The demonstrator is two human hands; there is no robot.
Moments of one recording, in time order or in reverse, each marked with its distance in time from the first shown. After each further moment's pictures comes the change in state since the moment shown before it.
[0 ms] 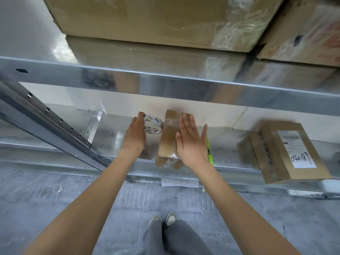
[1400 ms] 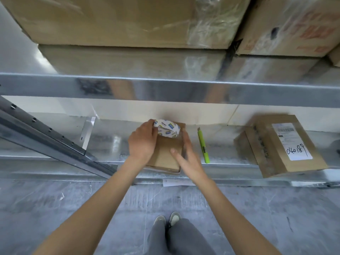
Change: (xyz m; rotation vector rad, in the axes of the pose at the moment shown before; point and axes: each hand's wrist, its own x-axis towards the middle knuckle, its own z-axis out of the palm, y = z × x) left_hand -0.022 0.048 0.010 0.228 0.019 0.081; right_hand -0.042 0.021 0.024 0.890 -0.067 0.174
